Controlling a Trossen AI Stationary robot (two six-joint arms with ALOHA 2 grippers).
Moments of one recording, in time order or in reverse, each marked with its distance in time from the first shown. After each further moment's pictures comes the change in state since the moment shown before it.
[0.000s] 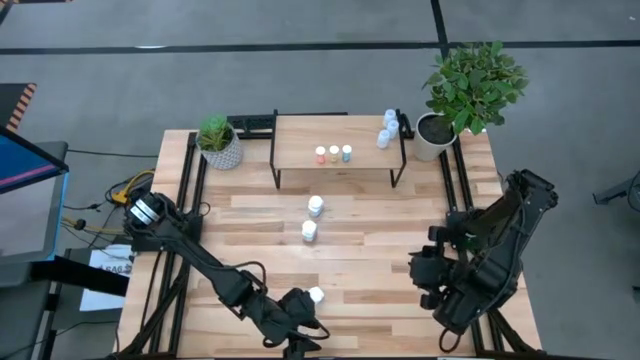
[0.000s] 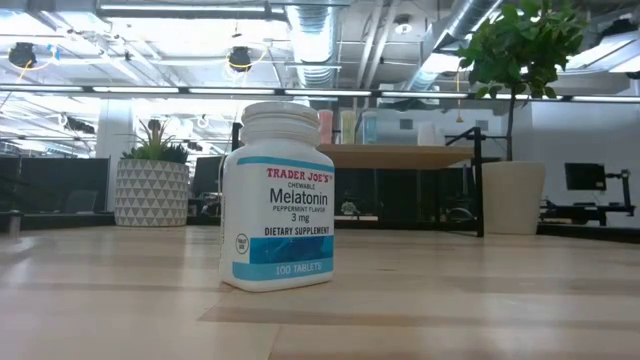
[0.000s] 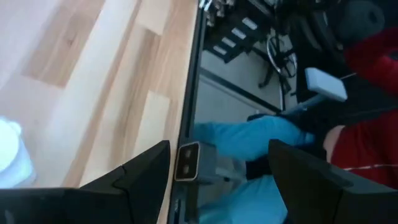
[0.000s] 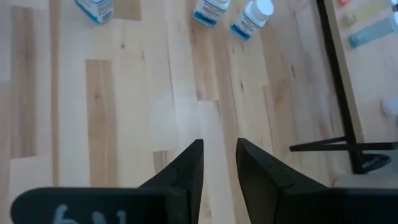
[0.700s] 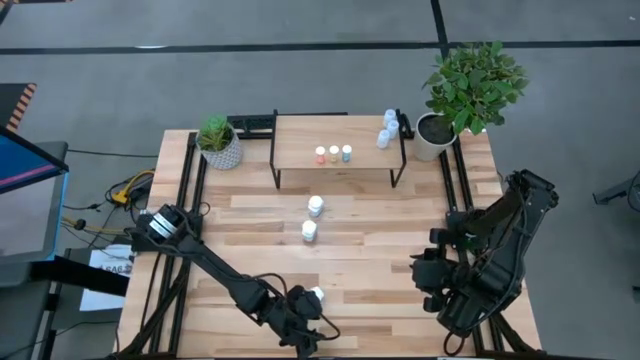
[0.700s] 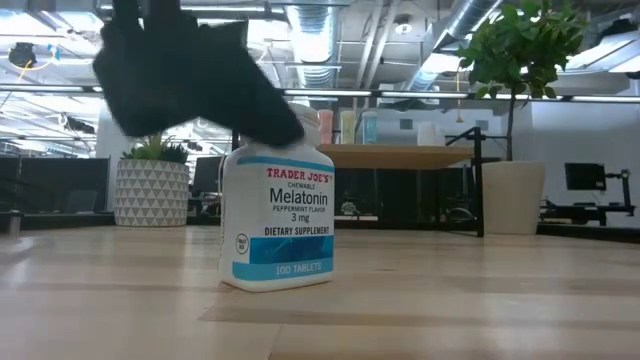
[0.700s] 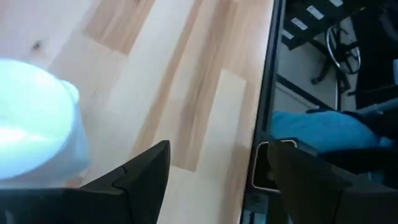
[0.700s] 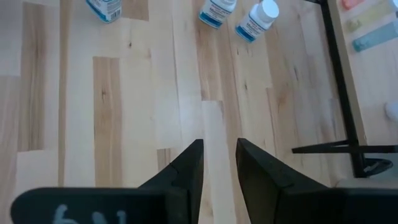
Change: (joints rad) left arm 0.022 0.158 0.003 -0.032 -0.069 -0.047; right arm 0.033 0.000 0.000 -0.001 0.001 0.000
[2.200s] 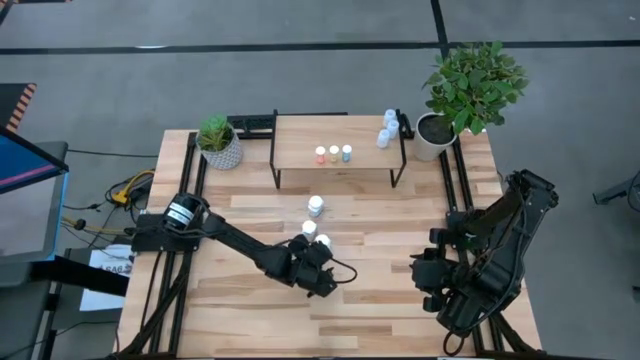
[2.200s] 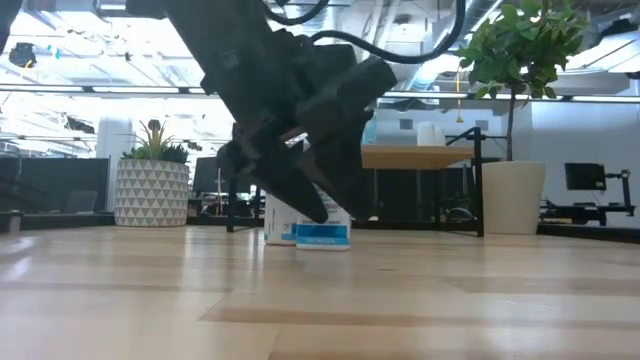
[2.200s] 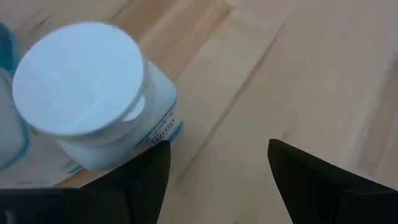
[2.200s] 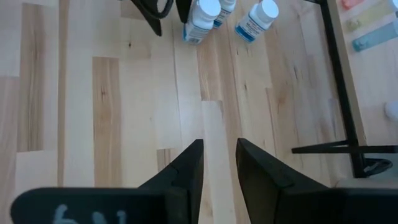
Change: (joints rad) left arm 0.251 0.054 0.000 -0.232 -0.279 0.101; right arm 0.000 0.000 0.000 0.000 0.000 0.000
